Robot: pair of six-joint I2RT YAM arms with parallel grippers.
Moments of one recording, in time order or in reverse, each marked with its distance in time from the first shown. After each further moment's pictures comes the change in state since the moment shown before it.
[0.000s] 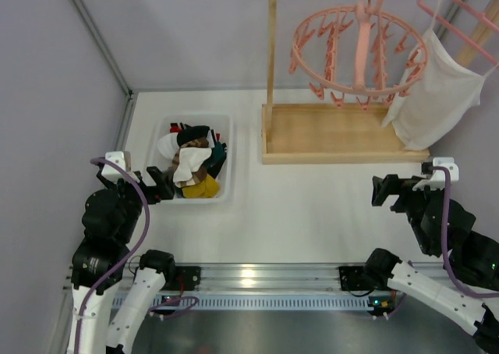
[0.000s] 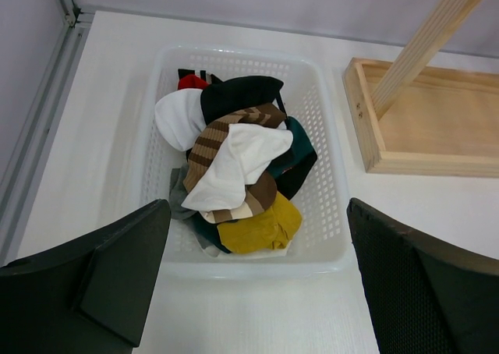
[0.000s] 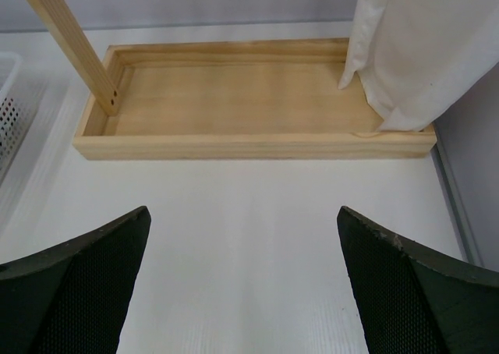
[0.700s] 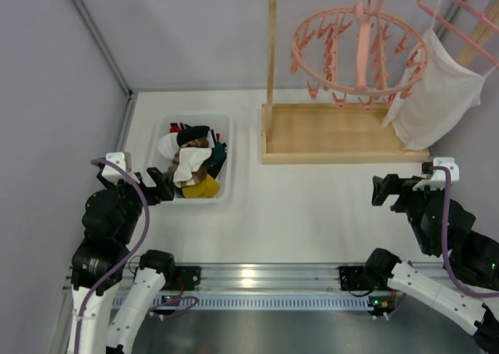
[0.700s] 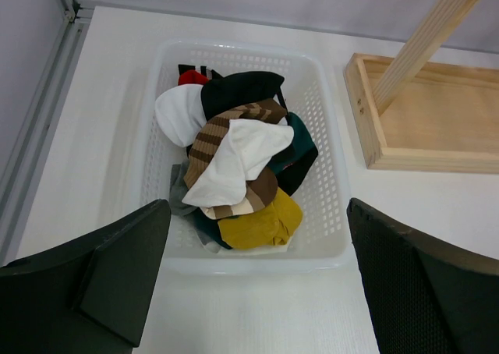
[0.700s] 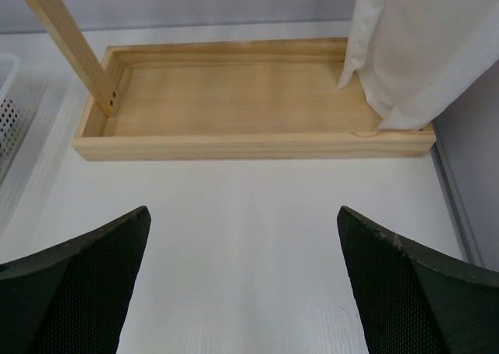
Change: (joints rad) left arm 0.000 -0.005 0.000 -0.015 0.001 0.000; right arm 0.000 0.003 0.000 -0.002 0.007 0.006
